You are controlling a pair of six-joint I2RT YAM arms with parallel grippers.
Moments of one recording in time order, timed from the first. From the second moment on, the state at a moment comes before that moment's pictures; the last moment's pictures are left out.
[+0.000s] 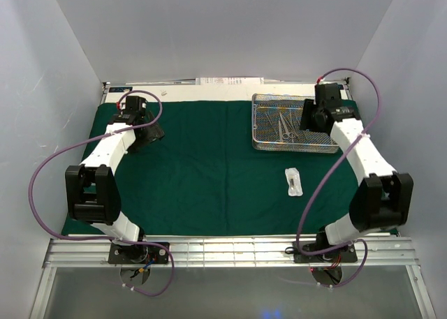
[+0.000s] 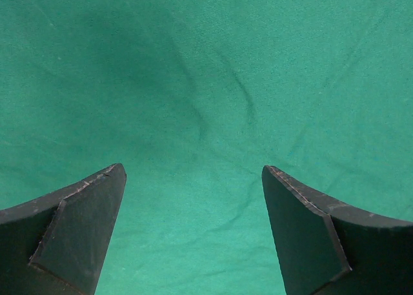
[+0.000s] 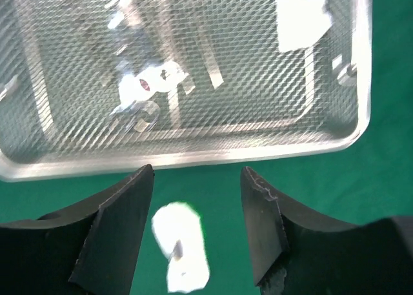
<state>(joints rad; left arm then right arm) -0.06 1.59 1.22 -0.68 -0.20 -0.55 0.17 1.47 1.28 -0.65 0.18 0.20</state>
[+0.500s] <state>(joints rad) -0.06 1.60 1.22 -0.68 -0.16 -0.54 -0.05 1.96 1.53 -0.51 0.19 0.03</state>
